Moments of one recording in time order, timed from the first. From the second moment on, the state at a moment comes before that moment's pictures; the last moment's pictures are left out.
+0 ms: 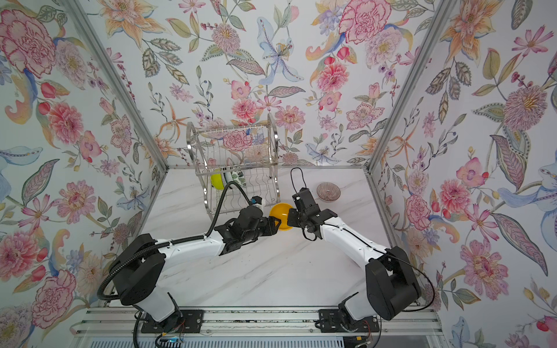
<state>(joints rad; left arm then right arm) -0.87 1.66 1.00 0.09 -0.08 -0.77 0.57 1.45 1.03 -0.42 0.09 0.55</state>
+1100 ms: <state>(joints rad) -0.87 1.54 0.97 0.17 -0.65 -0.61 0.44 1.17 0.97 -0.25 -0.07 0.89</state>
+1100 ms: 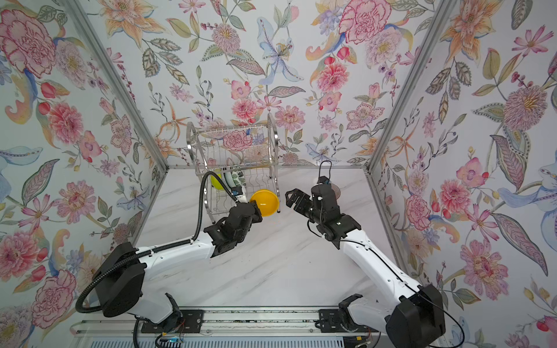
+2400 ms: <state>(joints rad) -0.92 1.75 0.89 0.86 -0.83 -0.08 0.60 1.40 0.87 0.47 -0.06 2.02</state>
